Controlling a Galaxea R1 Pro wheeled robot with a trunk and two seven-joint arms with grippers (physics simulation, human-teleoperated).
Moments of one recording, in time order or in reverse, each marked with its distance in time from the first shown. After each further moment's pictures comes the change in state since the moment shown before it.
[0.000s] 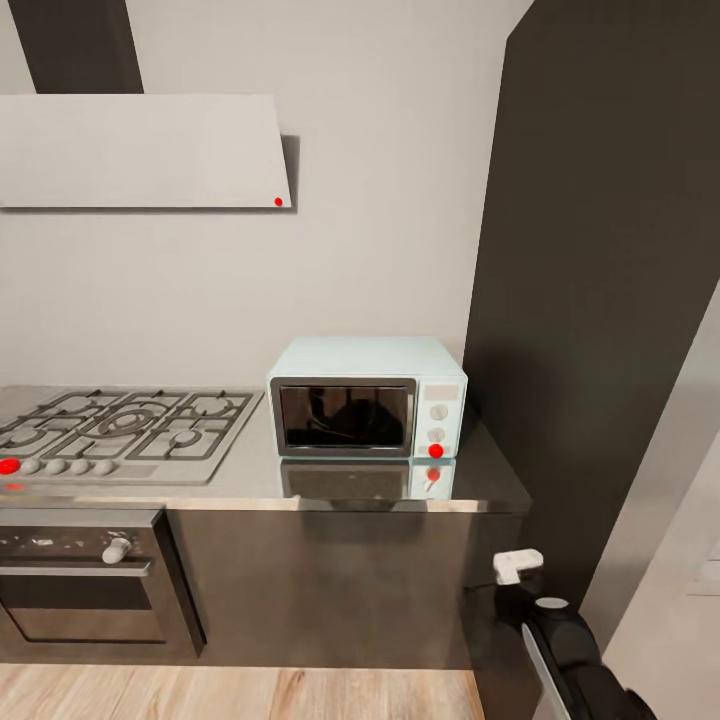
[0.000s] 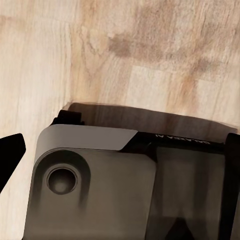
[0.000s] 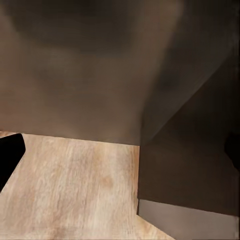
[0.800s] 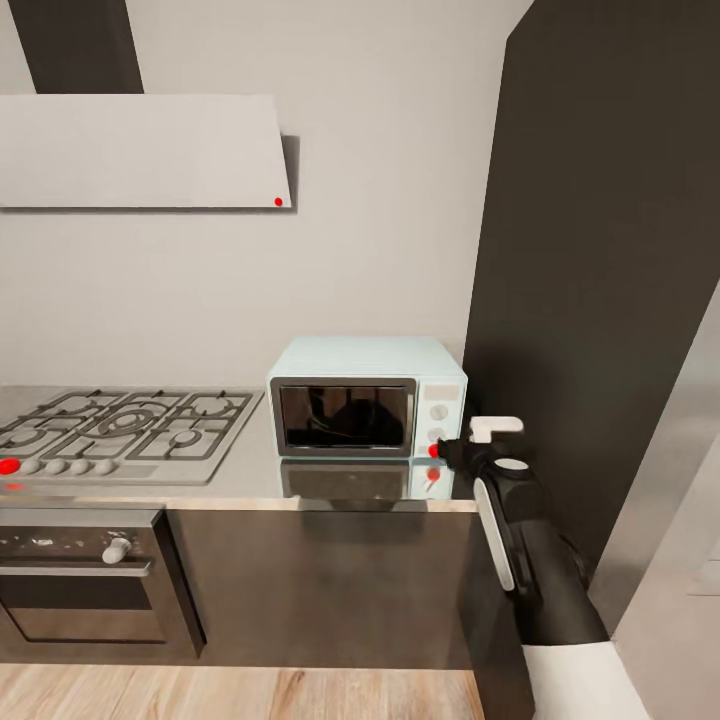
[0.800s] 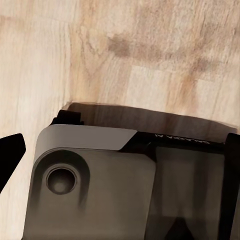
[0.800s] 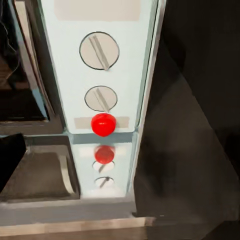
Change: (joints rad) left arm 0.000 -0.001 -0.001 0.000 0.000 0.000 0.000; right arm -0.374 0.180 -0.001 -0.112 0.009 0.067 -0.216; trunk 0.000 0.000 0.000
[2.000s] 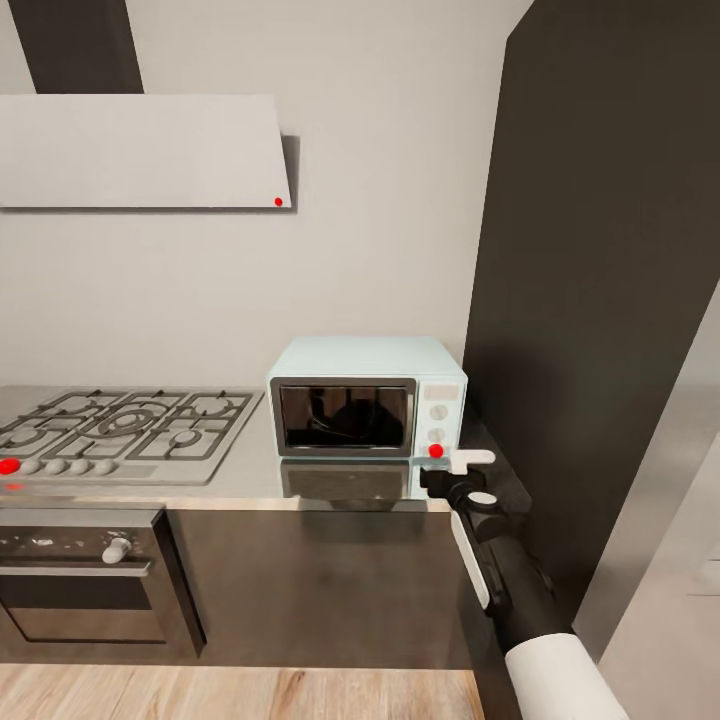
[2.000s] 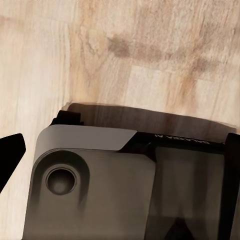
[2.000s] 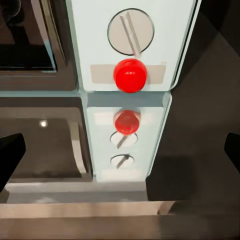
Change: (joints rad) left arm 0.000 0.000 0.000 0.000 -0.002 -0.002 -0.001; right arm 0.001 0.013 -0.004 0.349 -0.012 -0.305 0.012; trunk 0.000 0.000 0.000
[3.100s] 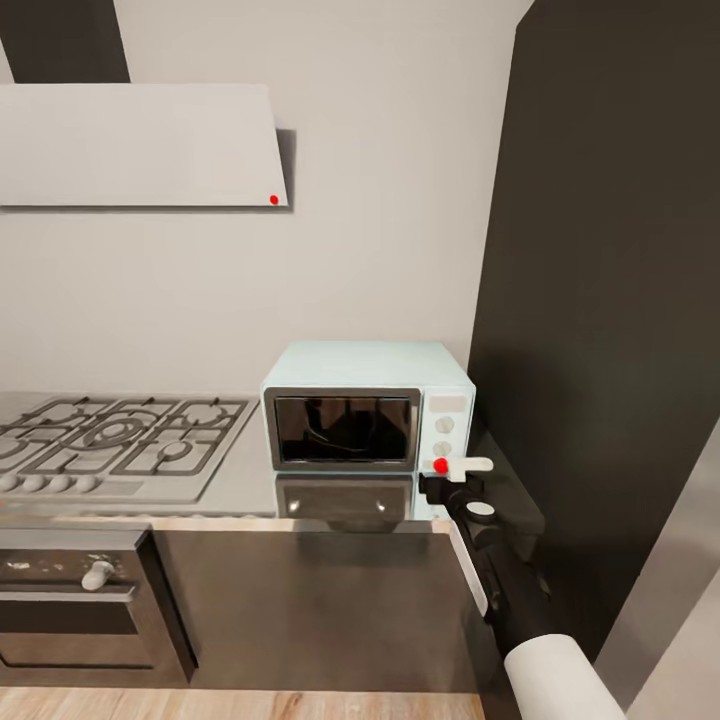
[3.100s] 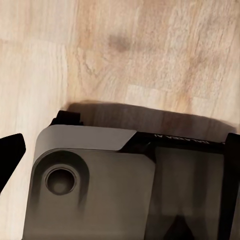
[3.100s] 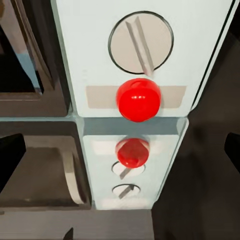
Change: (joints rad) left arm 0.000 0.000 0.000 0.000 -0.001 0.000 -0.002; right arm 0.000 -0.005 -0.004 0.087 -0.004 -0.104 0.004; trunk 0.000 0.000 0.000
